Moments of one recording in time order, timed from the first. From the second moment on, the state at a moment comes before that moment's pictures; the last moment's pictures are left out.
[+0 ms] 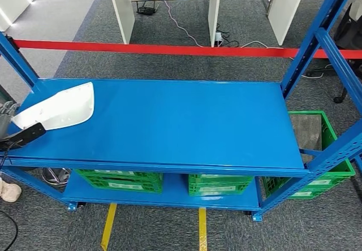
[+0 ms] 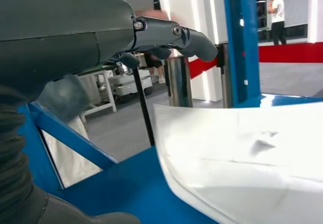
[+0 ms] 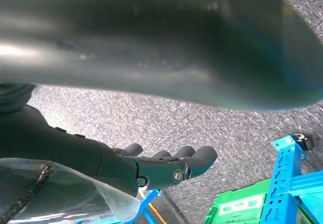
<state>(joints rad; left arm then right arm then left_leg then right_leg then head) -0.47 0.60 -0.10 -0.71 -1.05 0.32 -0.27 -0.11 0.10 0.09 -0.20 1.08 -0.40 -0.09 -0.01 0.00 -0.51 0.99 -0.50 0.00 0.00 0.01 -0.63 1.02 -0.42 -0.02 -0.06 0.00</state>
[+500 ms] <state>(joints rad) -0.48 0.59 -0.12 -0.69 -1.03 0.33 -0.27 -0.11 0.10 0.09 -0.20 1.09 -0.40 -0.09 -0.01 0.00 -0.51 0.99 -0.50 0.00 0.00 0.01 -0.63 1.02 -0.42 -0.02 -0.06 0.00</state>
